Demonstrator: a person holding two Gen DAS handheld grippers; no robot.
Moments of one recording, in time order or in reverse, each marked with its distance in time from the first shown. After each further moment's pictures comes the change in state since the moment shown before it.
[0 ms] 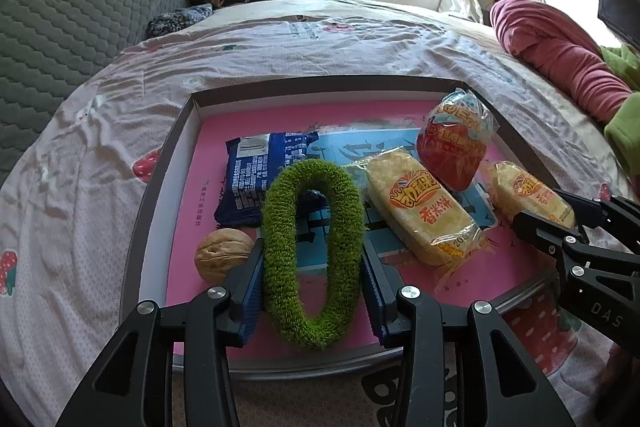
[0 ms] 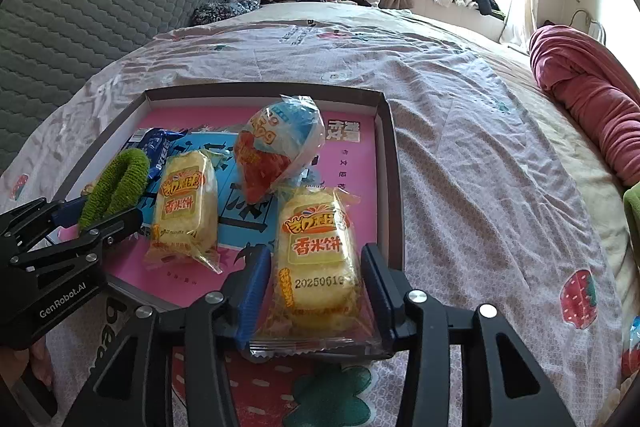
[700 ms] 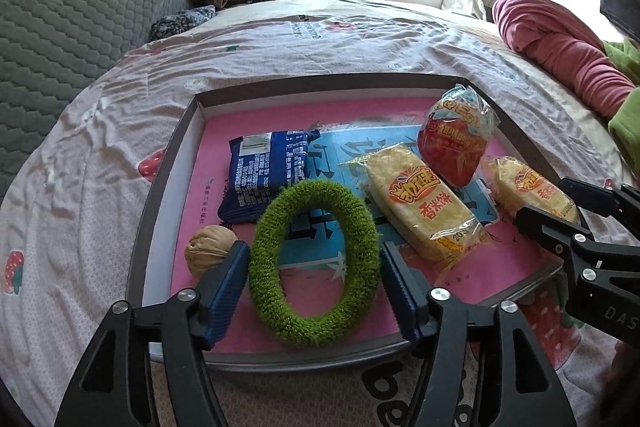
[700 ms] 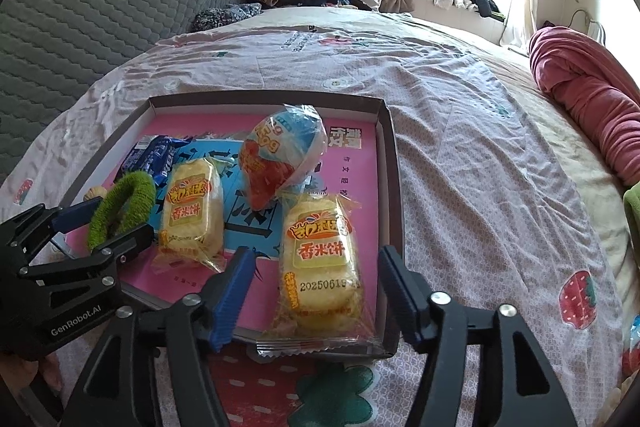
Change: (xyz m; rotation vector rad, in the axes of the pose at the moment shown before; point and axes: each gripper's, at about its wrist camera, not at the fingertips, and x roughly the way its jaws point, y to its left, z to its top) left arm -0.002 -0.003 -0.001 0.011 0.000 0.027; right arm -0.006 0.000 0.002 0.011 -0.019 0.013
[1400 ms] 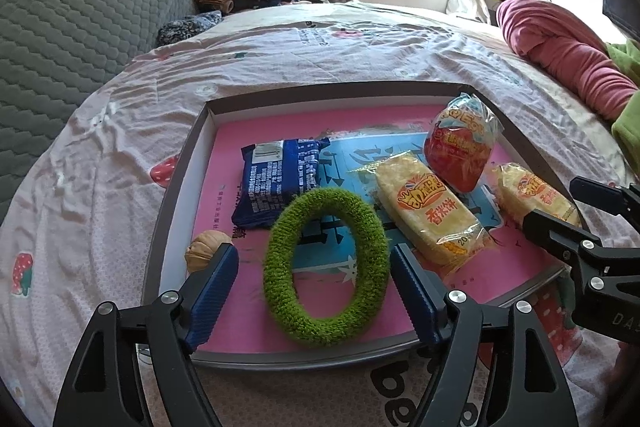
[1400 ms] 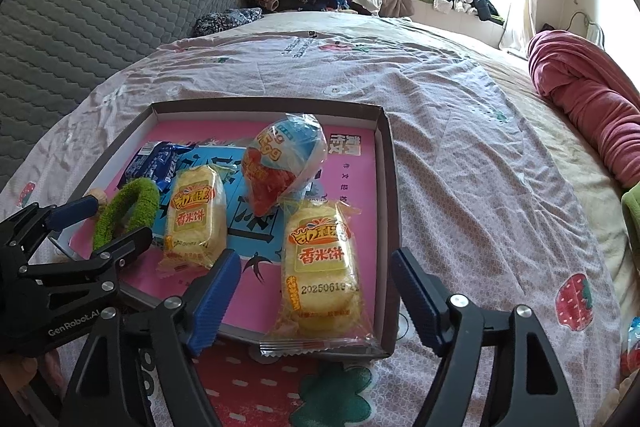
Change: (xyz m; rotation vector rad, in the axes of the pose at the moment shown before) left arm -0.007 0.003 0.002 -0.002 -0.019 0.028; right arm -0.005 0.002 0.002 -0.001 -0.016 -0.006
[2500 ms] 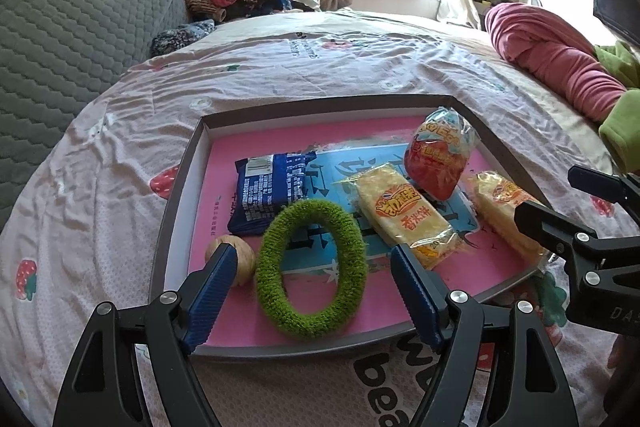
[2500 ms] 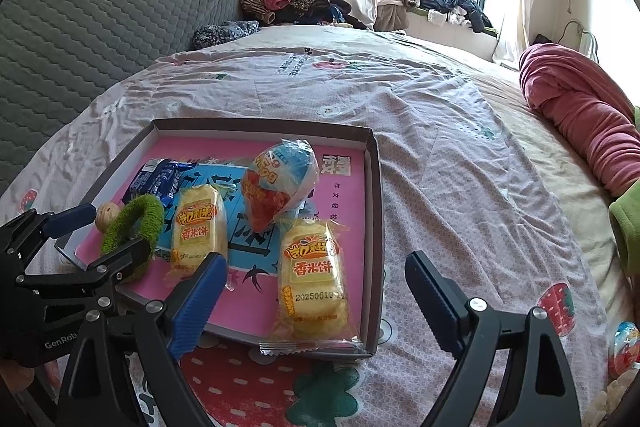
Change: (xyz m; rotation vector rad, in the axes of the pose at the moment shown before) left arm -0.021 -0.006 0.003 0.013 -0.028 -0.031; right arm -0.019 -0.003 0.006 -0.005 -0.046 -0.019
